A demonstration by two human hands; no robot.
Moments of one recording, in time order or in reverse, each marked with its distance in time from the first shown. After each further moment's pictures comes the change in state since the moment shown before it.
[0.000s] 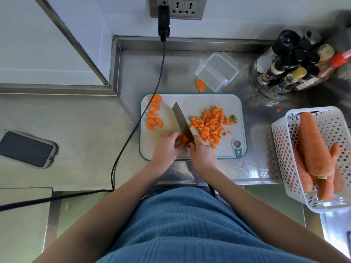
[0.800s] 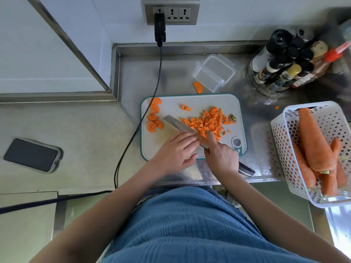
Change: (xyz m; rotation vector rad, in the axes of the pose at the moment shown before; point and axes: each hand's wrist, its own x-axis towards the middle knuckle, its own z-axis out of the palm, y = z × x) left_hand -0.009 0.016 -0.018 0.403 0.010 0.800; right_hand -0.020 0.025 -0.033 -0.467 0.292 -0.157
